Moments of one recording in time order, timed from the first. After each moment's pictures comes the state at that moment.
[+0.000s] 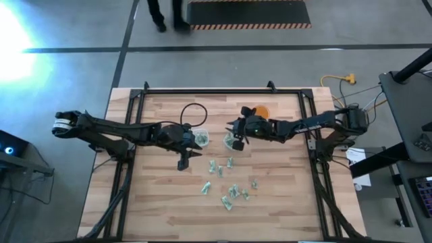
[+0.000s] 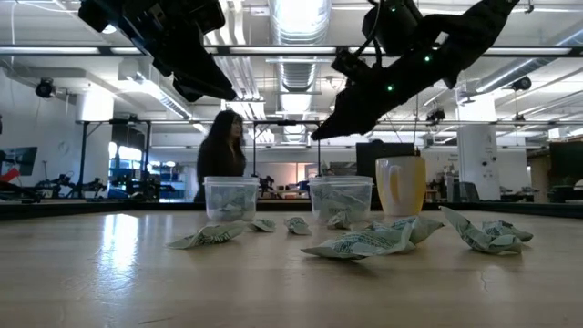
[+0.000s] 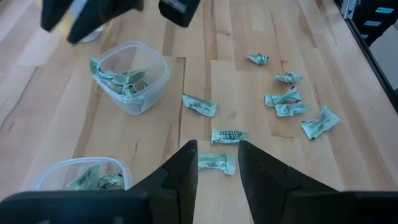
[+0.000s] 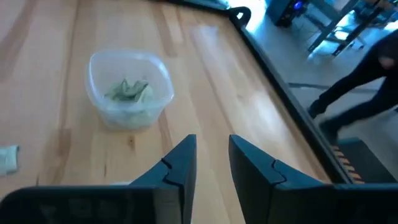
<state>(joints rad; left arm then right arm) -0.04 1.20 0.78 -0.19 0.02 -0.13 -0.13 1.59 0.76 0.35 0.27 -0.19</state>
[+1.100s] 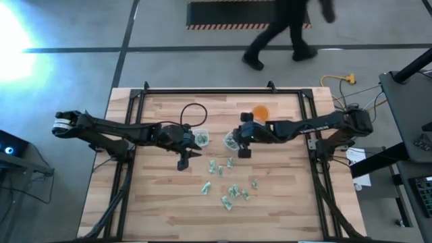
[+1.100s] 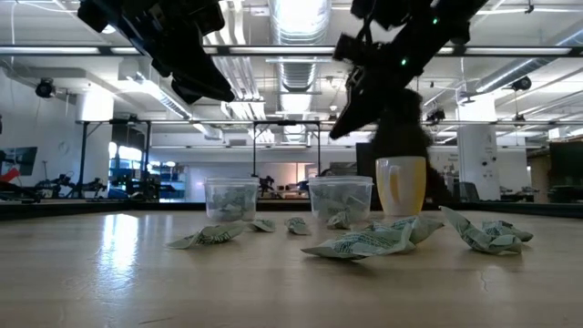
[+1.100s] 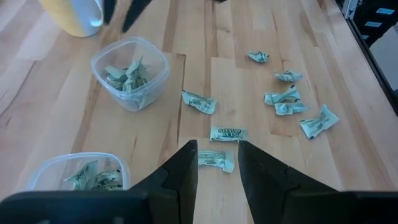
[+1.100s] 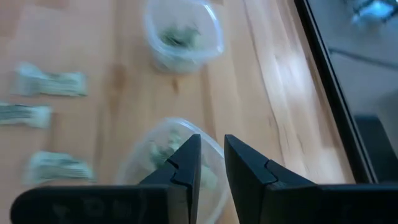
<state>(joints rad) -0.04 1.20 0.78 -0.20 0.02 -0.14 -0.03 1.53 0.94 -0.19 0.28 -0.17</state>
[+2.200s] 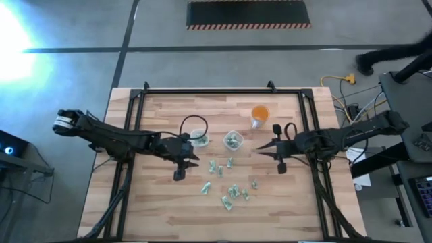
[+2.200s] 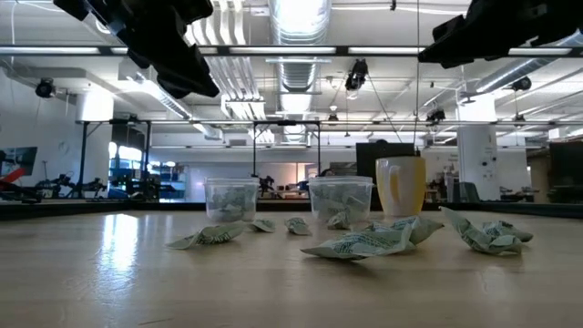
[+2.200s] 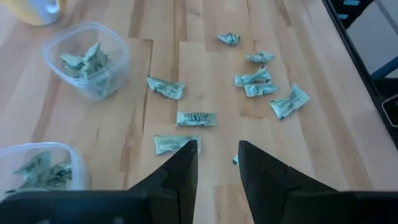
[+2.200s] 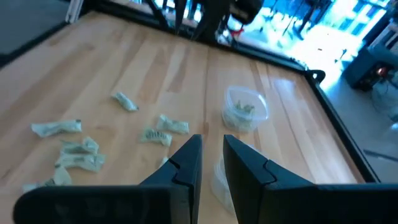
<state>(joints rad) -0.18 1.20 0.78 -0.22 -0.04 -0.20 0.23 0.82 0.48 -0.04 0.22 -0.16</state>
